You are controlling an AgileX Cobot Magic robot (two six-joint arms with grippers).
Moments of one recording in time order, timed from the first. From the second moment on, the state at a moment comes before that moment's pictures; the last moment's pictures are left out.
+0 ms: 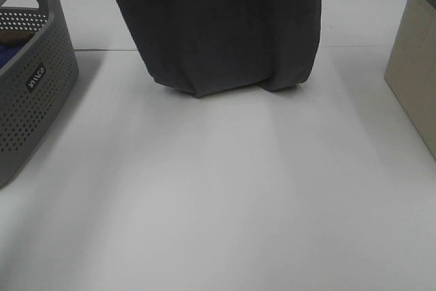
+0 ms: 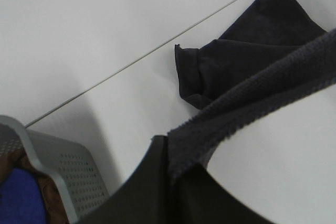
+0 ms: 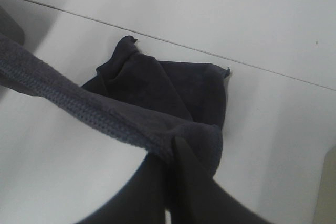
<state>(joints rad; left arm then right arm) -0.32 2.00 -2.26 0.00 1.20 0.18 0.31 1.83 -2.15 0.03 1.21 0.00</state>
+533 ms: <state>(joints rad) -0.32 1.63 -1.75 -0.22 1.17 0.29 0.31 1.61 -1.99 0.10 1.22 0.00</state>
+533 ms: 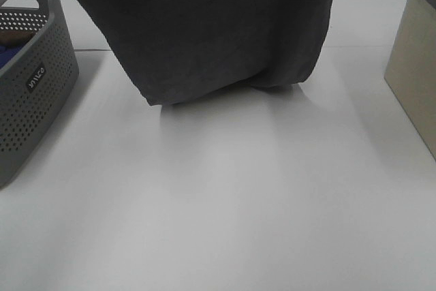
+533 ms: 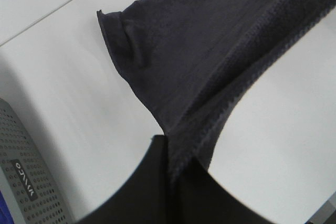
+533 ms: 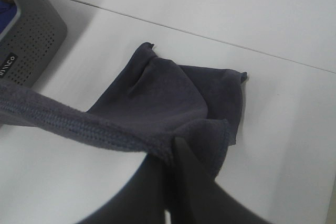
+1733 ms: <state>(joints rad) -0.32 1.55 -1.66 -0.25 1.16 0.27 0.31 1.53 -1.86 0.10 1.22 0.00</state>
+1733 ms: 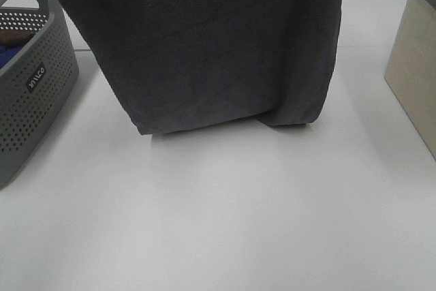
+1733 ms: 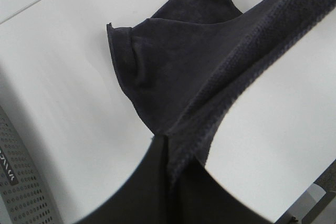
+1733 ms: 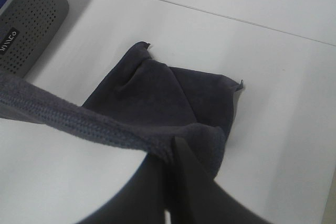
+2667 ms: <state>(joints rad) -0.32 1.37 -1.07 -0.50 1.14 0.22 0.32 1.35 -1.29 0.22 1.22 0.02</state>
